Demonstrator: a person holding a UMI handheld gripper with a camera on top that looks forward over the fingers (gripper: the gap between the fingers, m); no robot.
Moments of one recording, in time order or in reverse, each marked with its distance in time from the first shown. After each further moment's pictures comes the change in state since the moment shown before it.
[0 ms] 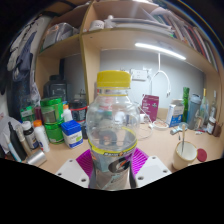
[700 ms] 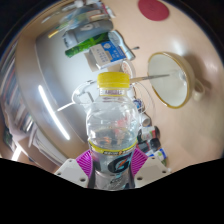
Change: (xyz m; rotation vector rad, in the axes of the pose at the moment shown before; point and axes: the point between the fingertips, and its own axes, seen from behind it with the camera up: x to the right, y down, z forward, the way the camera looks) arm 0.101 -0.132 -0.029 -0.094 -0.457 1.941
